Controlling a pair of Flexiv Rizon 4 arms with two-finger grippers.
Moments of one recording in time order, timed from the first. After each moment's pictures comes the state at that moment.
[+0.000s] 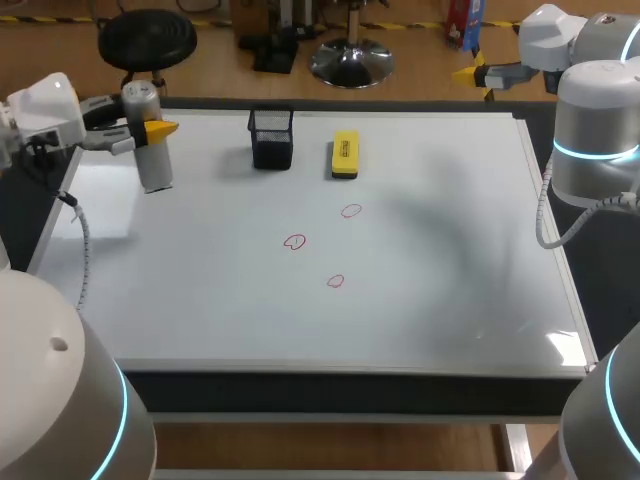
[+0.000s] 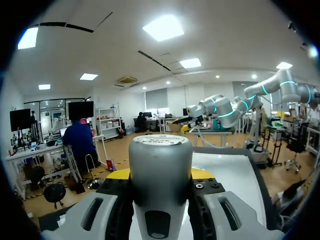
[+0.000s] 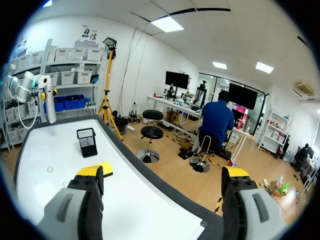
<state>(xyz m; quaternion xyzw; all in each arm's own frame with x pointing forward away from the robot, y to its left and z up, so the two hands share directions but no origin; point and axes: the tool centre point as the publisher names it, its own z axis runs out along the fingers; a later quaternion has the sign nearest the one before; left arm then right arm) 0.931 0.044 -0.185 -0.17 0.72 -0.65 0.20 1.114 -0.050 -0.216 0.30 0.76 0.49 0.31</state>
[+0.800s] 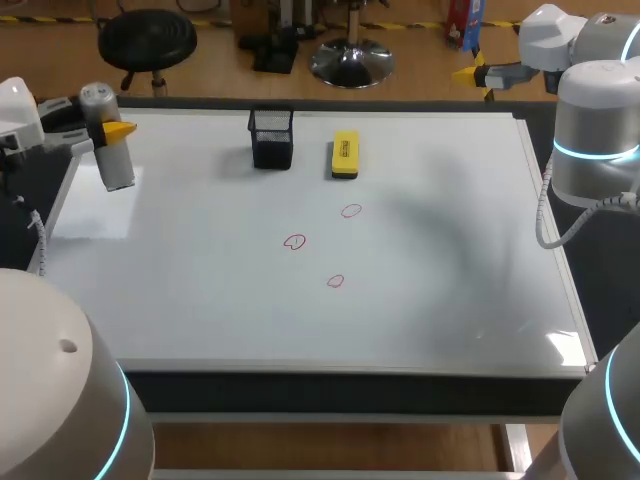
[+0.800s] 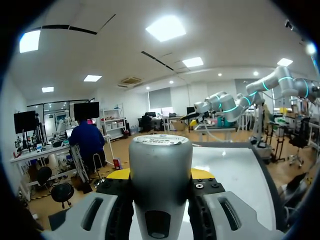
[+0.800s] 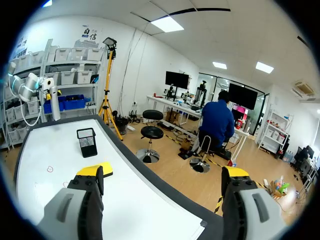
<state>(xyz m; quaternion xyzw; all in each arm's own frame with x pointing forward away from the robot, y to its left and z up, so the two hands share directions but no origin) 0.949 0.108 -0.200 -0.17 0.72 -0.64 0.21 1.114 -0.050 -0.216 0.30 0.76 0.49 0.31</state>
